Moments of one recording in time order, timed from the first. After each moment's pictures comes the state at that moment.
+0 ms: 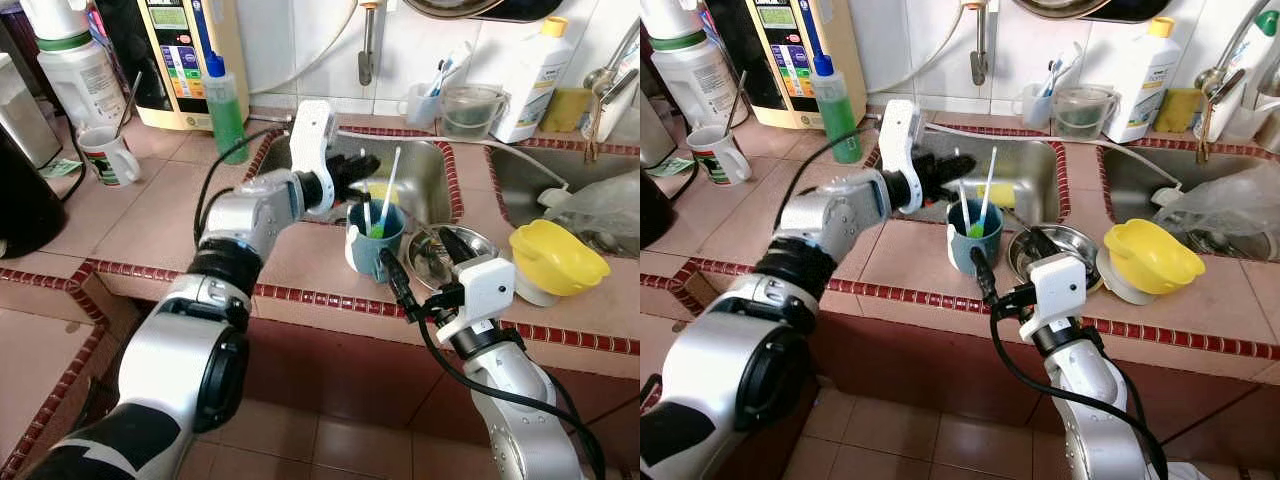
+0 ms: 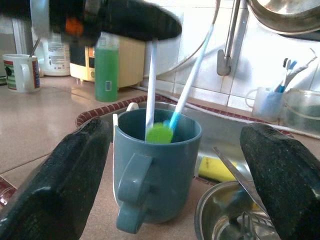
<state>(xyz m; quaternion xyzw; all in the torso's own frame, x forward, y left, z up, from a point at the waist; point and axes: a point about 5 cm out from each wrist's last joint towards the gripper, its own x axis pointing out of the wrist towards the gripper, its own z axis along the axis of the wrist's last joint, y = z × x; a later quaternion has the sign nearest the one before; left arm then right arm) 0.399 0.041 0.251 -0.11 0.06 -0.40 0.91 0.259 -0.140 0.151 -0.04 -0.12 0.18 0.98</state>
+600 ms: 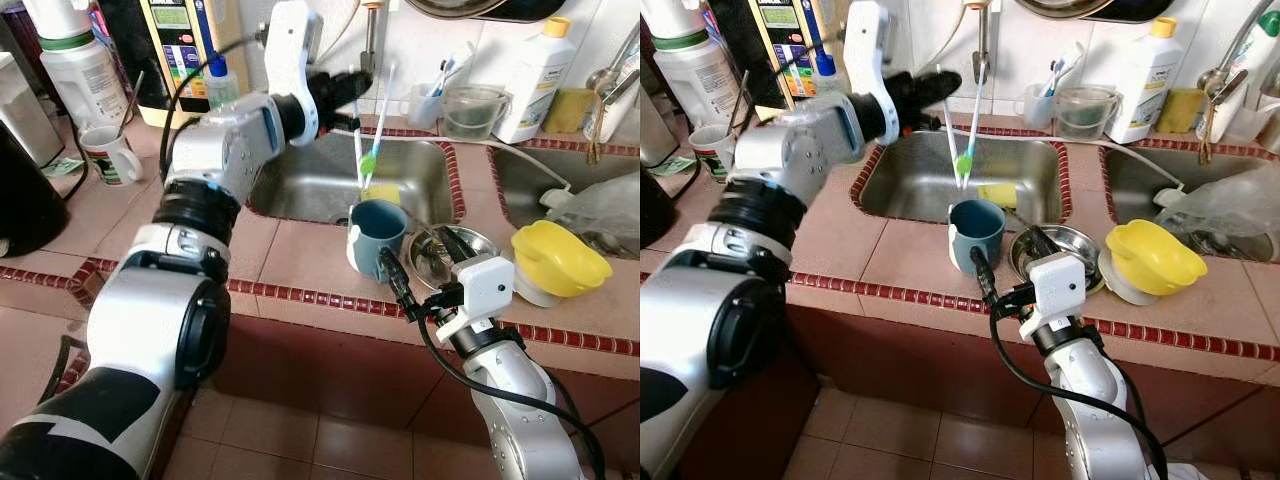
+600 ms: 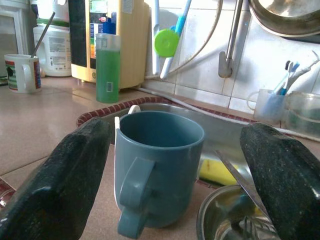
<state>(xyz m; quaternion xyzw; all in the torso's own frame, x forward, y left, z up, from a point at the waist) 0.405 0.059 0.325 -0.08 -0.03 -0.40 0.91 0.260 -0.140 0.152 -0.05 -0.13 0.18 0.97</state>
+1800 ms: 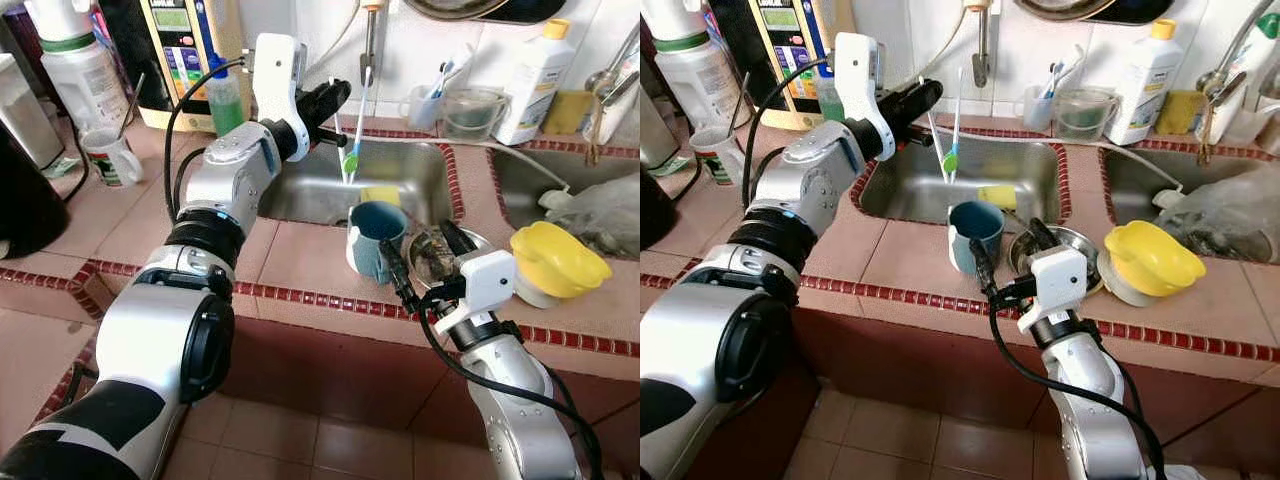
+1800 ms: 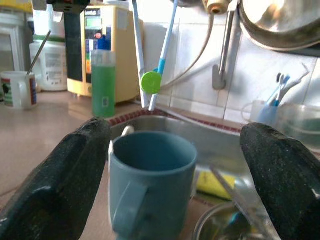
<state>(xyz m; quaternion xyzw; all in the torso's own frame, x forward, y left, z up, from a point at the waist) 0.413 0.068 0.283 -0.07 -0.07 -0.34 0.94 0.263 -0.138 0.157 -0.03 -0.14 0.17 0.97</state>
